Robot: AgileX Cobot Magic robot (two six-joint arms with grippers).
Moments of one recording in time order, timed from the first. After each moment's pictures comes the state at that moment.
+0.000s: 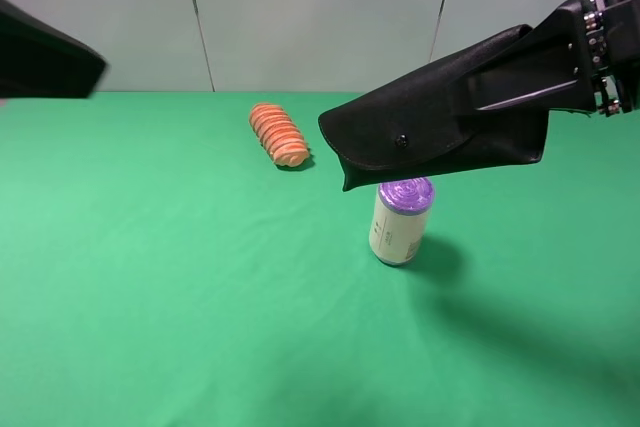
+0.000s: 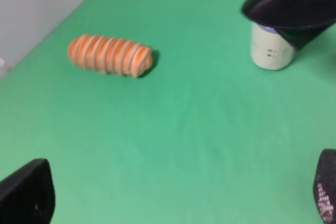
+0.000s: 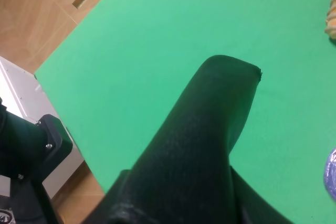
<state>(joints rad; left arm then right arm) -0.90 0.86 -1.05 0.27 0.91 -0.09 0.17 1.05 -0.87 0.98 1.06 -0.87</state>
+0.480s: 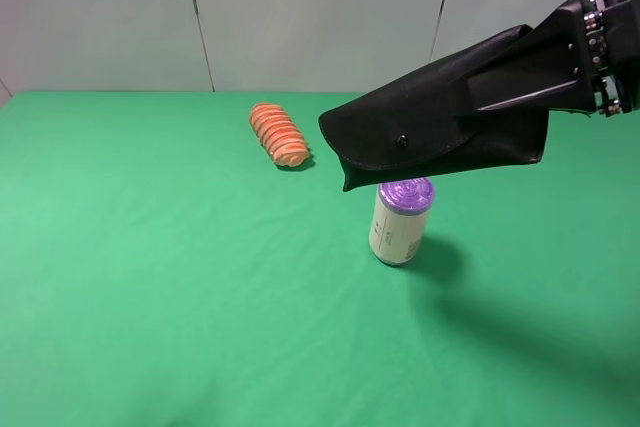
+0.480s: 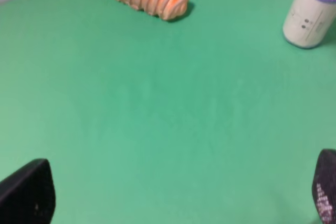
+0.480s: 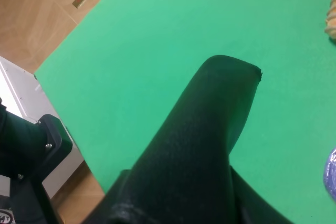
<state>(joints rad) -0.90 0.48 -0.79 0.34 1.01 -0.32 0.17 1.05 -0.87 0.98 1.06 -0.87</state>
